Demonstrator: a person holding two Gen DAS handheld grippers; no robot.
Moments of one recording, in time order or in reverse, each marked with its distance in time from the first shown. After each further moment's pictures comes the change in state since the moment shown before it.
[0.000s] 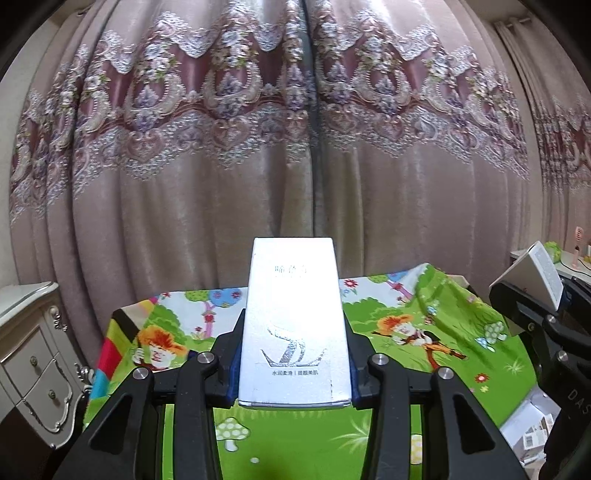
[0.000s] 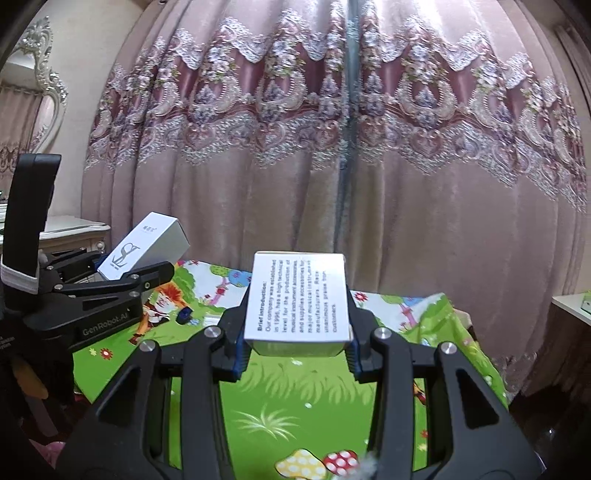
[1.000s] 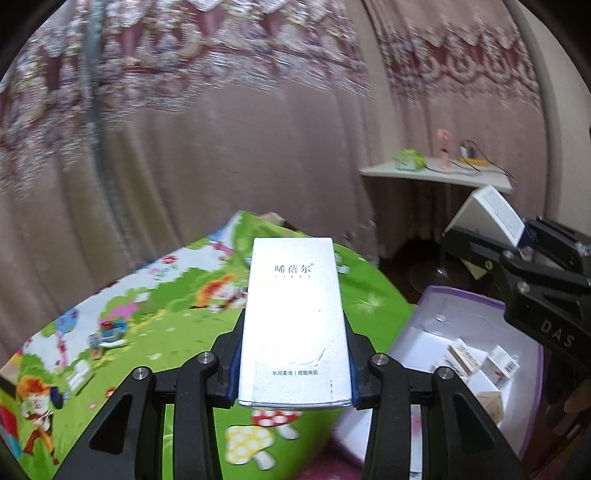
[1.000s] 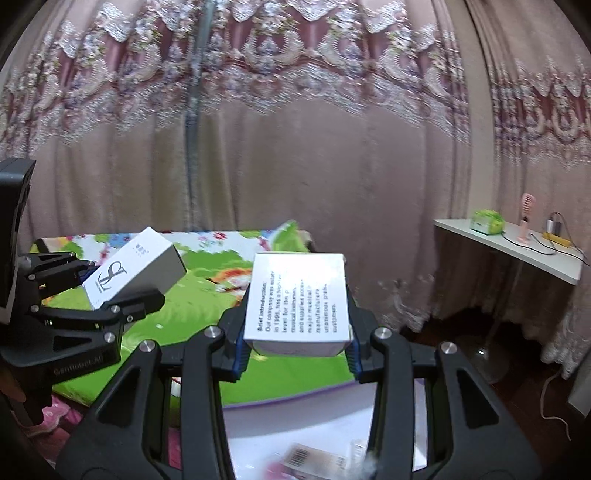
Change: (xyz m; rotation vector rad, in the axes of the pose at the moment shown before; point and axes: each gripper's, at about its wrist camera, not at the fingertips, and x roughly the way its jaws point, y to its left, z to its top) left arm 0.011 -0.225 -0.038 0.345 0.168 -0.511; right arm -0.090 -0.156 -0.067 0.148 0.186 -0.421
